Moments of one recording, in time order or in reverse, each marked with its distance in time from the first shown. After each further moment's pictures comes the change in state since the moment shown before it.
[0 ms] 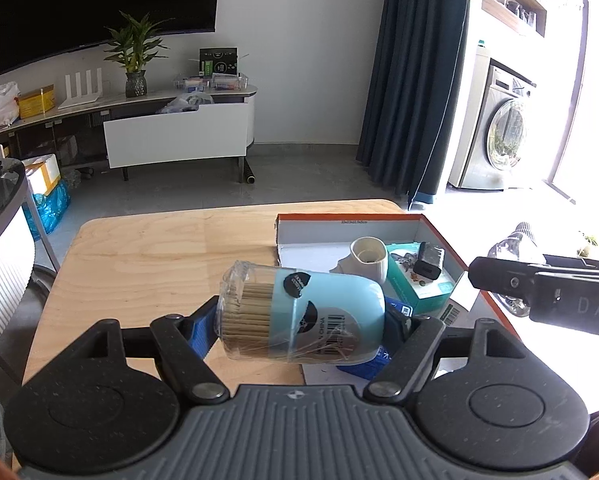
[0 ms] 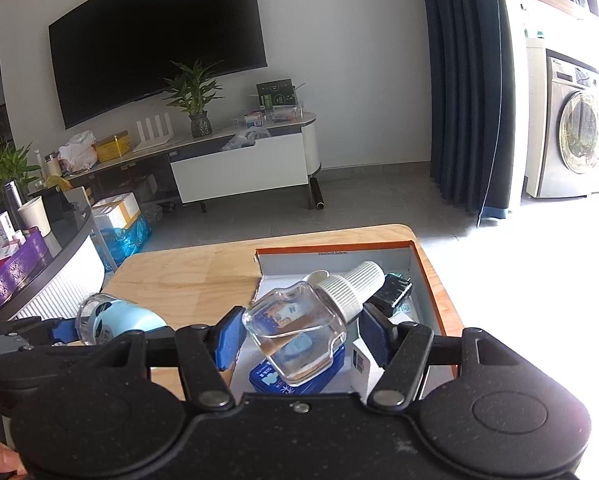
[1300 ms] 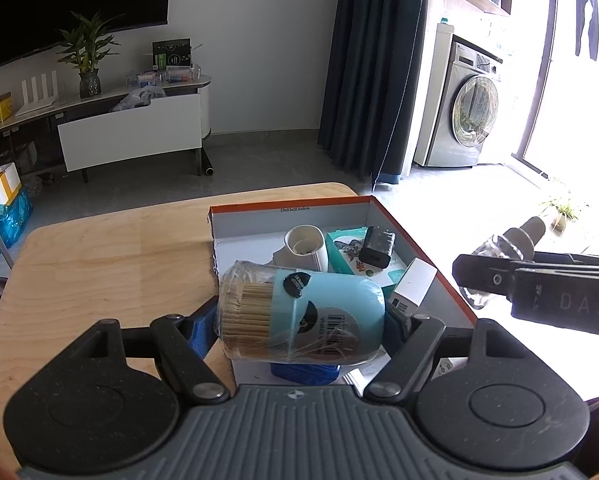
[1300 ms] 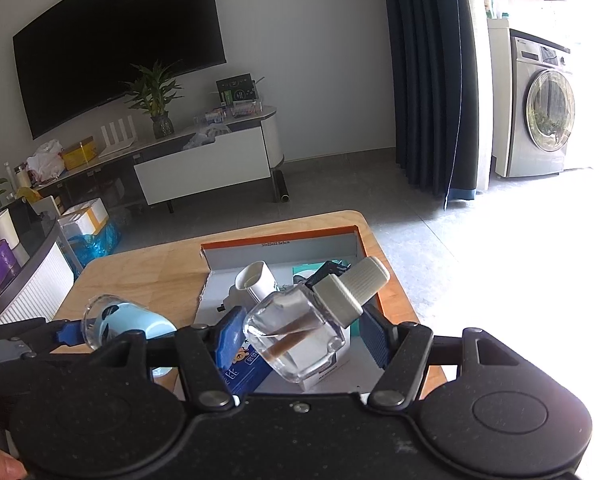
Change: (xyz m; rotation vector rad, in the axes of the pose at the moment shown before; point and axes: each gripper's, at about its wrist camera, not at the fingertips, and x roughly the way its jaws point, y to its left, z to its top) left arm 0.027 -0.040 0.002 0.064 0.039 -0.079; right arm 0.009 -0.038 0.001 0.063 0.025 -0.075
